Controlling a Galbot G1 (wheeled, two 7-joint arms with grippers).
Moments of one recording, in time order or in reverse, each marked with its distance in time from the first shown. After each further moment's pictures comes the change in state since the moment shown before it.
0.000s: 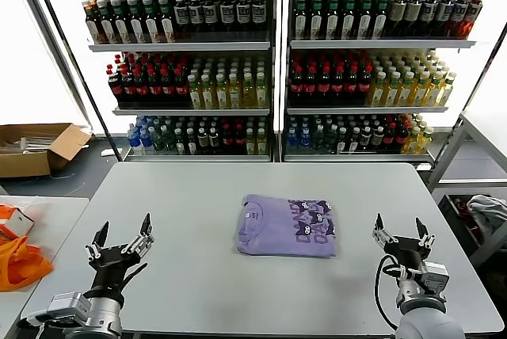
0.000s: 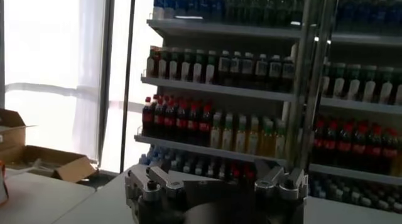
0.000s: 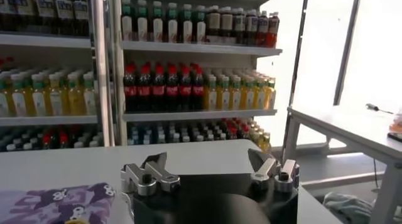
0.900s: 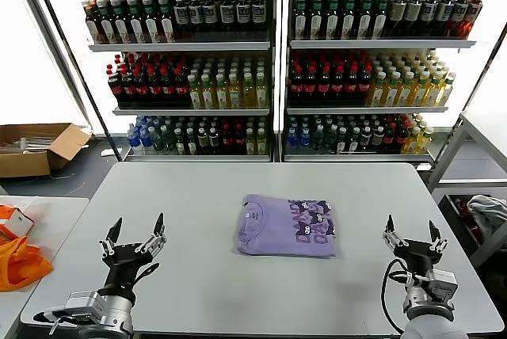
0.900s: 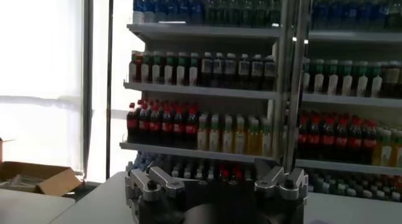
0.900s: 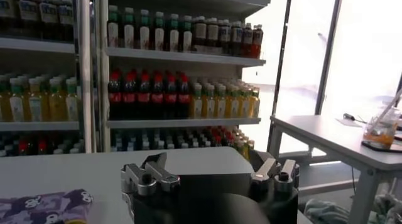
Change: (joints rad) left arm -0.018 0.003 0.044 0.035 0.080 -0.034 0.053; right arm -0.042 0.019 0.032 0.010 -0.047 0.041 0.011
